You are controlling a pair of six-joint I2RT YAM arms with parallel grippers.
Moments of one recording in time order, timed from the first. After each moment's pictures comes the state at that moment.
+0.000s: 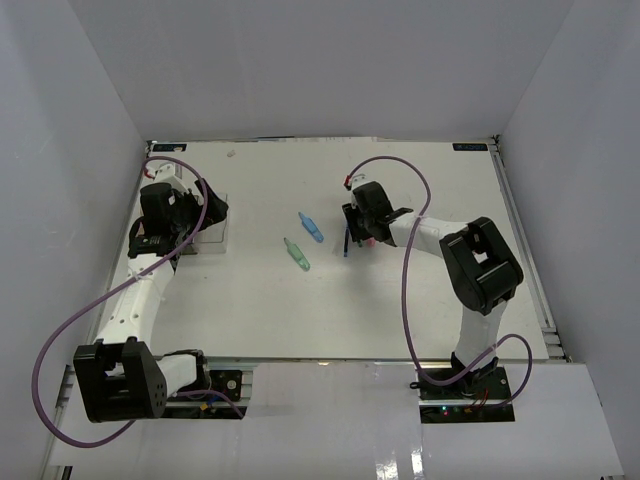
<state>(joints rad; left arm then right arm) 0.06 1.16 0.87 -0.19 0.18 -0.36 0.58 1.88 1.14 -0.07 0.12 0.08</state>
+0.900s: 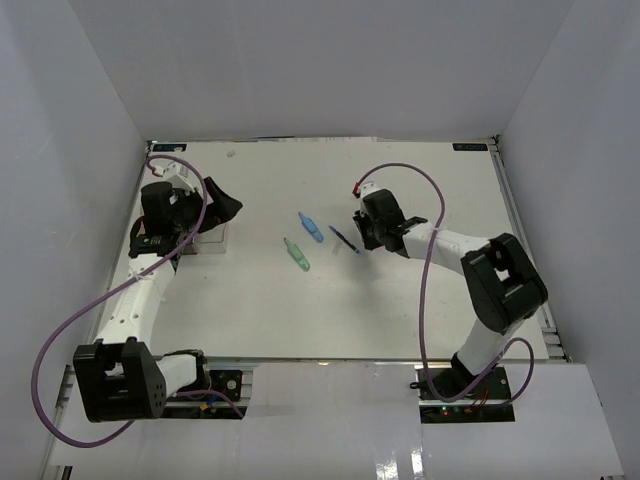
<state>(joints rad) 0.05 1.16 0.87 -0.17 0.37 -0.43 0.58 1.75 1.03 -0.10 0.10 0.08</state>
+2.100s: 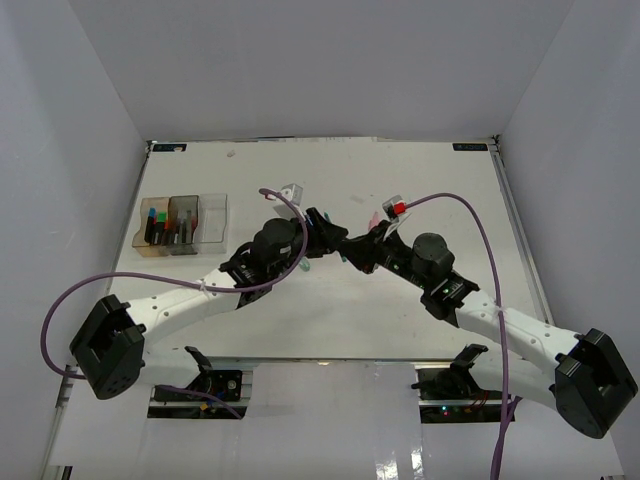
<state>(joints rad) -0.85 1.29 0.80 0.28 -0.16 -0.81 0.75 1.04 0.54 0.47 -0.23 0.43</state>
